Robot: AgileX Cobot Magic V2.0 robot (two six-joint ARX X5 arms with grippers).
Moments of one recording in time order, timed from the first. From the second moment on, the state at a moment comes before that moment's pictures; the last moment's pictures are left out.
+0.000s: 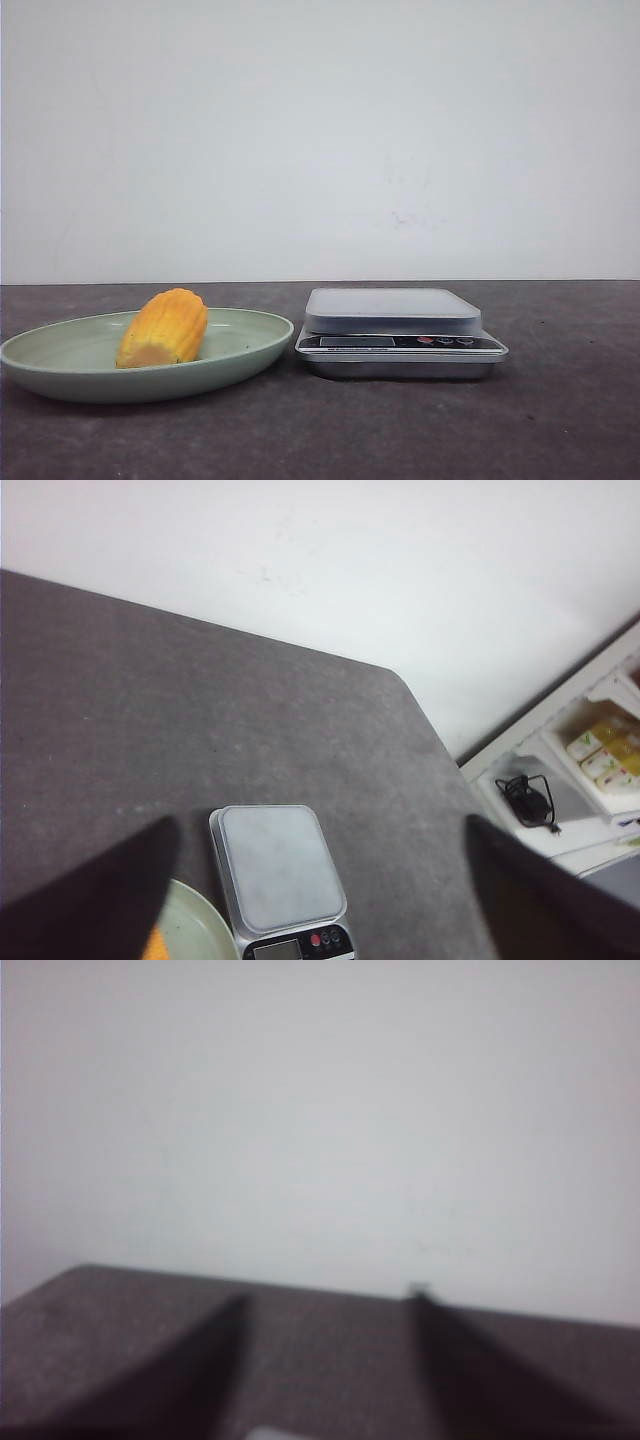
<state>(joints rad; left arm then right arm) -0.10 0.83 1.24 -0.67 0.52 -0.43 0.05 0.49 1.26 -0.71 -0.32 0.14</state>
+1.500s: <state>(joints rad) -0.41 1.70 1.24 -0.86 0.31 -0.36 0.05 0.50 1.25 -1.11 -0.24 0.14</state>
